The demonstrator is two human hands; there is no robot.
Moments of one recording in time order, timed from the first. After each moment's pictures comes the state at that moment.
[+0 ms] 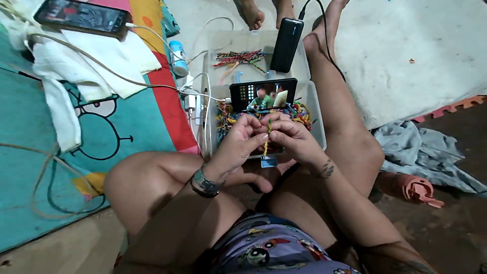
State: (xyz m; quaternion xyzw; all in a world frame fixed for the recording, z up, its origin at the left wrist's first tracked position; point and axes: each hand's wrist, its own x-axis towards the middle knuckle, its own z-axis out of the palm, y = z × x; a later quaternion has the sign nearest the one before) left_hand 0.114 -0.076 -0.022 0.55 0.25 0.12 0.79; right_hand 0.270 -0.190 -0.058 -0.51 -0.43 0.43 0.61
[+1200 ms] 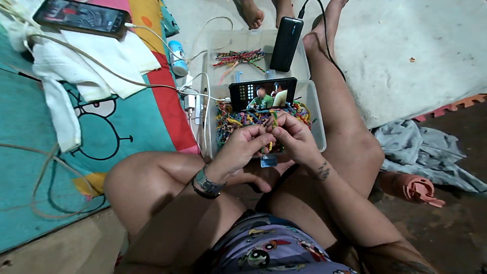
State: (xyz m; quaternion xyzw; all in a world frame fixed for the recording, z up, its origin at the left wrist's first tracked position) left_hand 0.116 -0.079 -0.016 0.57 0.27 0.05 0.77; right_hand 0.264 -0.188 -0.064 -0.50 -0.44 0.36 0.65
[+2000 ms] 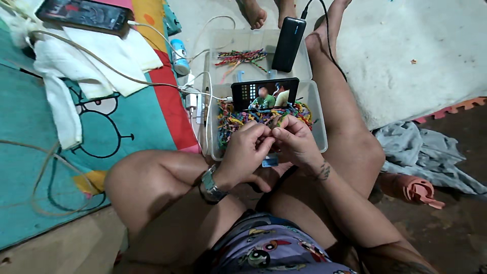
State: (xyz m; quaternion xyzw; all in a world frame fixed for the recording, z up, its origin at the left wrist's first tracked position) left_hand 0.114 -0.087 -0.023 0.85 0.20 0.21 0.45; right_hand 0.253 -0.189 -0.061 -0.43 -0.28 0.47 0.72
